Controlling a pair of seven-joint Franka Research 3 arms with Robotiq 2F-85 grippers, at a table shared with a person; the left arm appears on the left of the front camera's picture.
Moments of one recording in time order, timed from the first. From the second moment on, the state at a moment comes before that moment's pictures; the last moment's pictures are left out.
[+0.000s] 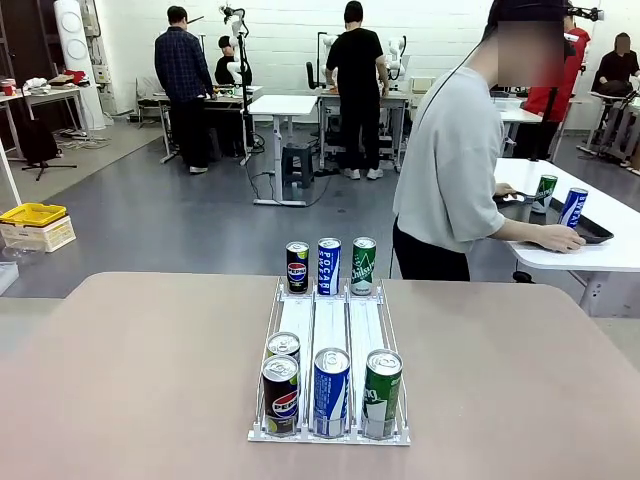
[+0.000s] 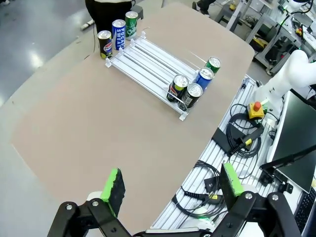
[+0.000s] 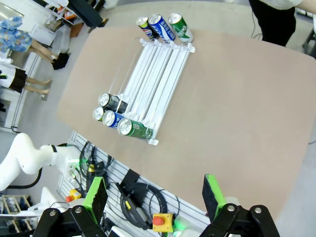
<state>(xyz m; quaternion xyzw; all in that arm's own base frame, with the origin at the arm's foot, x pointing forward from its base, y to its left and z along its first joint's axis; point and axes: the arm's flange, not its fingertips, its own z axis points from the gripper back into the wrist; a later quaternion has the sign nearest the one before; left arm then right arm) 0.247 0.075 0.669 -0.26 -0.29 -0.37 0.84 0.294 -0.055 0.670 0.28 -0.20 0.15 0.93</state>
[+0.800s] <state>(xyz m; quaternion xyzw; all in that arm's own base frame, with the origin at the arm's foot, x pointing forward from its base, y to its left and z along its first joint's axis) 0.242 0.077 0.672 -0.26 -0.29 -0.37 0.84 0.294 -0.055 0.670 0.28 -0.20 0.15 0.93</state>
